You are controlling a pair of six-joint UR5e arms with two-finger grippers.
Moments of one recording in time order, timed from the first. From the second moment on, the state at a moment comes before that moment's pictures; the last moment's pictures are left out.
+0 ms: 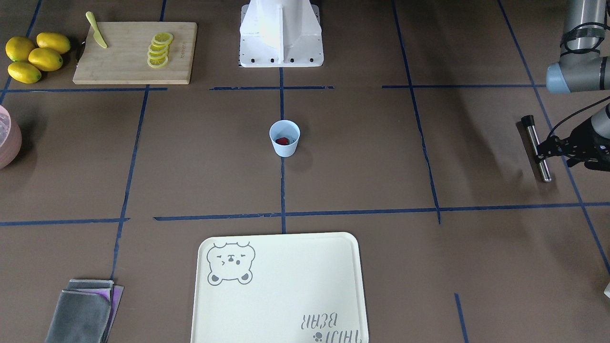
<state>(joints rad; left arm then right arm) -1.15 -1.59 -1.34 -2.24 -2.28 -0.45 1.59 -1.75 1.75 -1.60 2.29 -0.20</state>
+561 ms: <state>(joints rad) -1.13 -1.59 -1.32 -2.24 -2.26 -0.45 1.59 -1.75 1.75 -1.60 2.29 -0.20</state>
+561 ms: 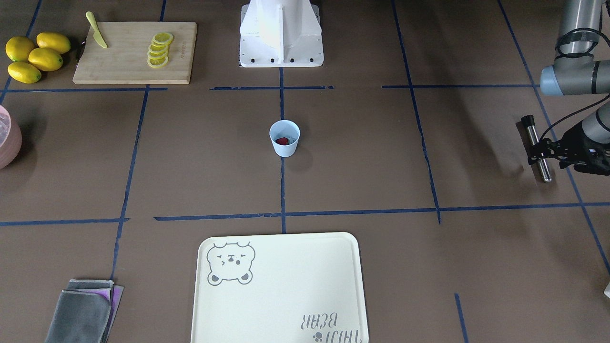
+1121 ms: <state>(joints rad) -1.12 -1.59 -1.36 -2.24 -2.26 -0.45 1.59 -1.75 1.76 -1.60 2.29 -0.20</state>
